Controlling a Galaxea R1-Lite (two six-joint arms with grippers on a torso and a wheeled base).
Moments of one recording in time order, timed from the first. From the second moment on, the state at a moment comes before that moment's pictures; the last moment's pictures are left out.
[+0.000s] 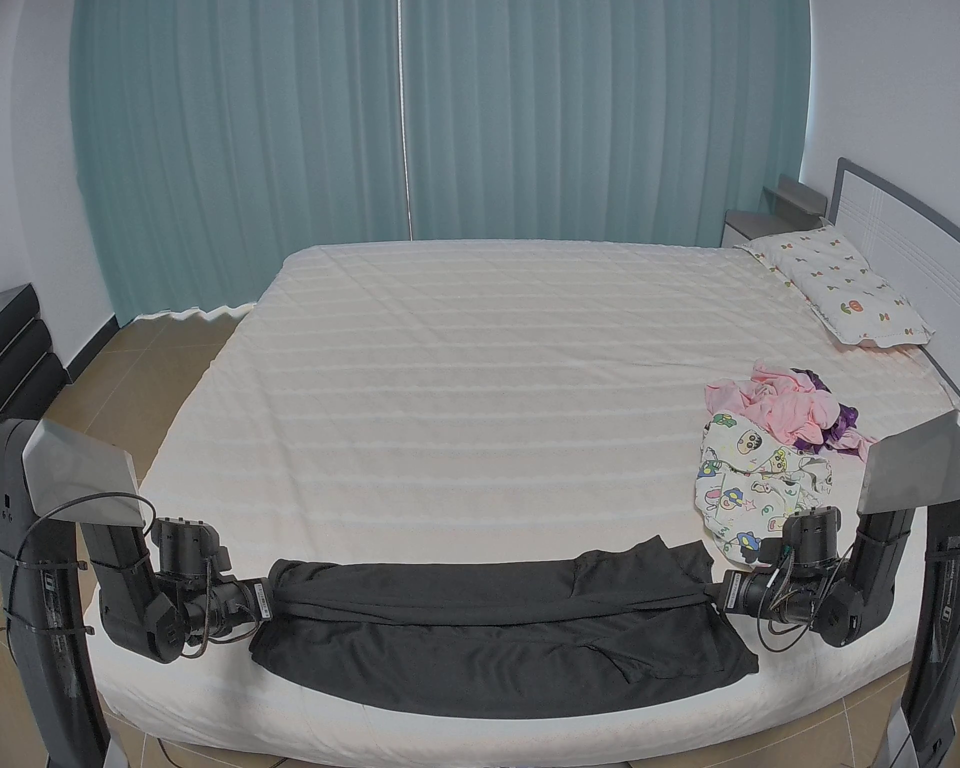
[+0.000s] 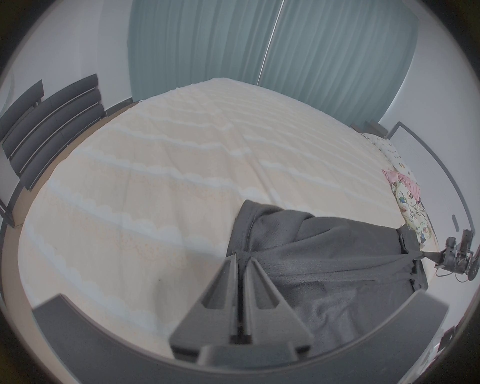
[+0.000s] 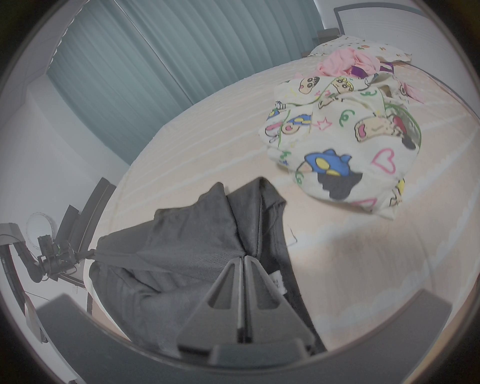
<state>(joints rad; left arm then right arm) 0.00 2.34 -0.40 -1.17 -0.09 -0.25 0.09 2.34 -0.37 -1.25 0.21 0.34</state>
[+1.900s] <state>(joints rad) -0.05 2.28 -0.67 -1.03 -0.13 -0.93 0.15 2.45 -0.50 -1.36 0.30 0.56</state>
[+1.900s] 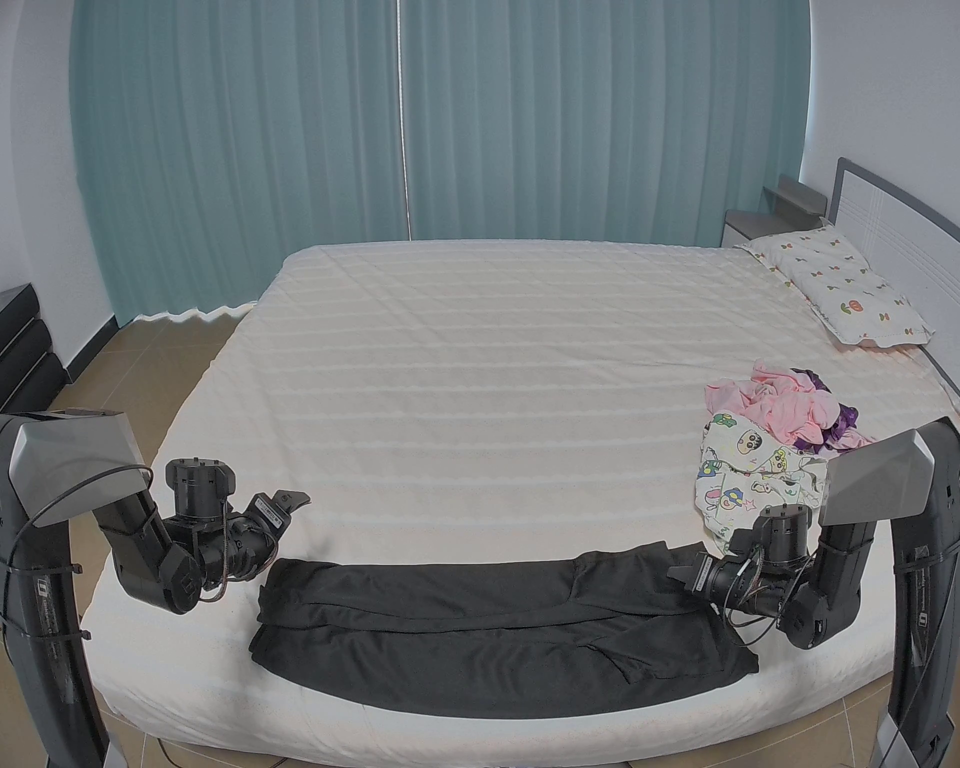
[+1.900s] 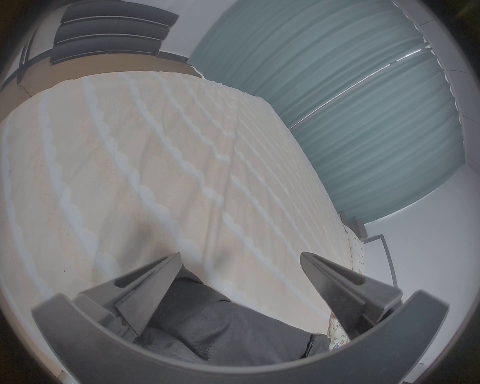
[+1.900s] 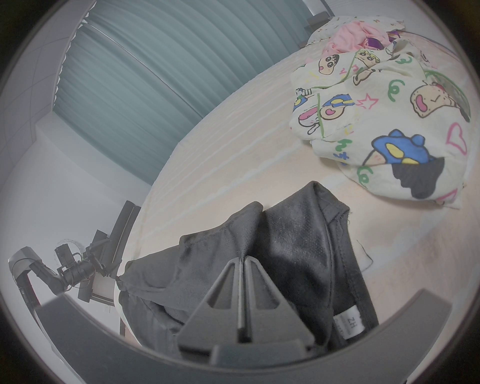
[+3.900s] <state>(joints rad) -0.15 2.20 -0.60 -0.62 0.12 -0.87 0.09 2.40 -0.33 -1.51 0.29 0.55</state>
